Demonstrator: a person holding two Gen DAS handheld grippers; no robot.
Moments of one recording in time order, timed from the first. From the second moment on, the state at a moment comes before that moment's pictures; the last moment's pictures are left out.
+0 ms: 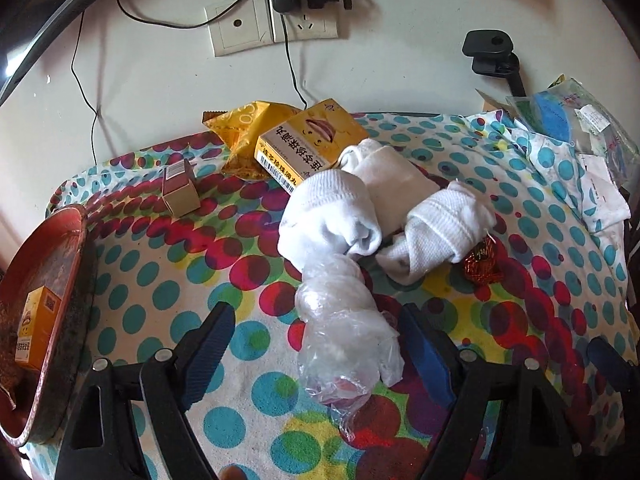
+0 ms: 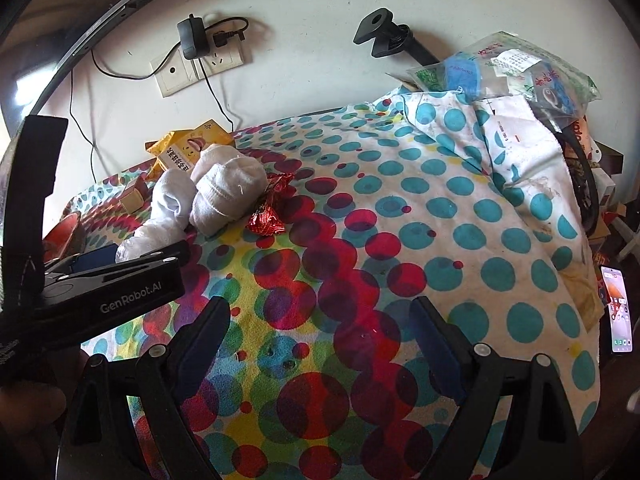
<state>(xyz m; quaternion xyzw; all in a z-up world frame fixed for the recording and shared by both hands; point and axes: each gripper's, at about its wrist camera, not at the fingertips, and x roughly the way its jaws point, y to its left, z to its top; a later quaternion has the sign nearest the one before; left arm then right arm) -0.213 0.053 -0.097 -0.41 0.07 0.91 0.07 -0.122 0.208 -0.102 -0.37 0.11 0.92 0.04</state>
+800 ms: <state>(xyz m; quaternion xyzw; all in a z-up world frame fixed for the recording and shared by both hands) -0.185 -0.021 -0.068 -0.39 0.04 0.92 0.02 -0.122 0.200 -0.100 -0.37 0.08 0.92 0.04</state>
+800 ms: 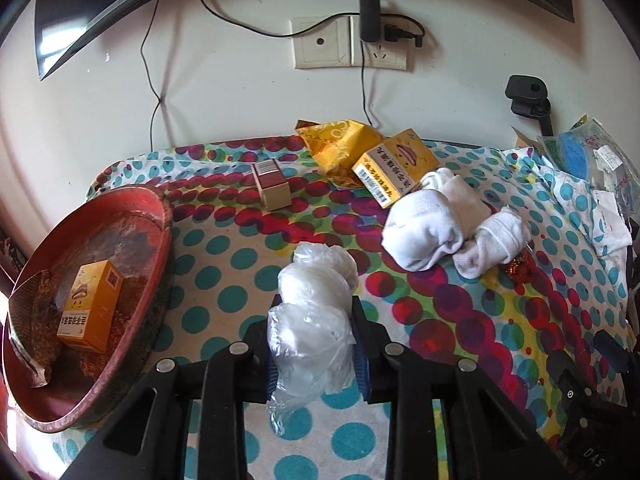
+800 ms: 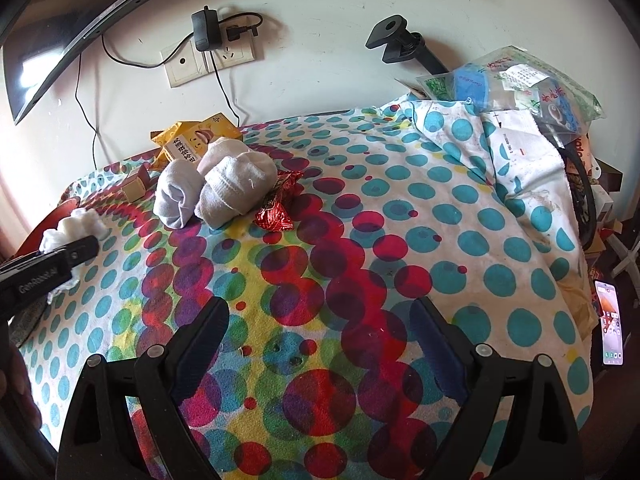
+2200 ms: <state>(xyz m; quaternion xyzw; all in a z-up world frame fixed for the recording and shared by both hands) -0.226 -0.267 -0.032 -0.40 0.00 0.89 -0.20 -0.124 0.192 -0.099 -0.37 0.06 0.92 0.04</state>
